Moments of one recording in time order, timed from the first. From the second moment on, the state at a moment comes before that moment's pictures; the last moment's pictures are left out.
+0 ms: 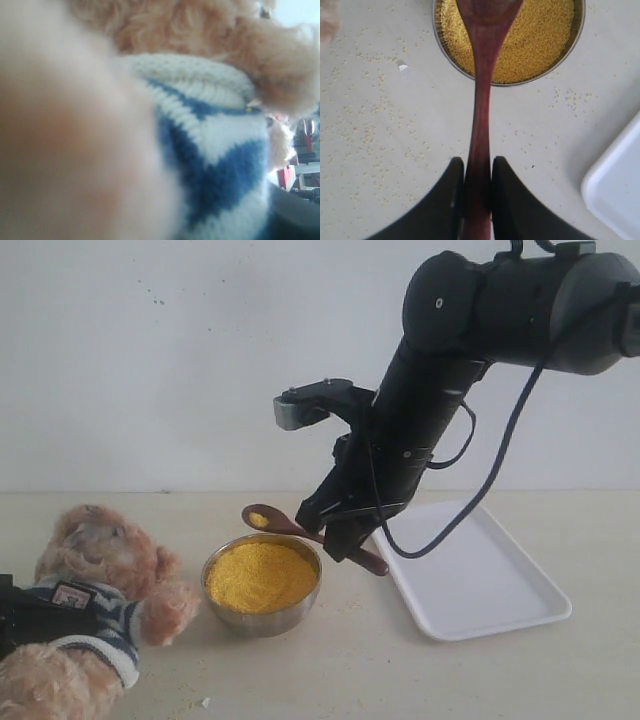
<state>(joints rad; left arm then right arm) 0.32 1.71 -0.55 -1.57 1.05 1.38 0.55 1.93 -1.72 0.27 1.14 -0.44</state>
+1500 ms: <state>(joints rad) 0.24 1.71 -0.50 -1.57 1.11 1.35 0.80 1.93 -1.72 0.17 1.01 -0.48</state>
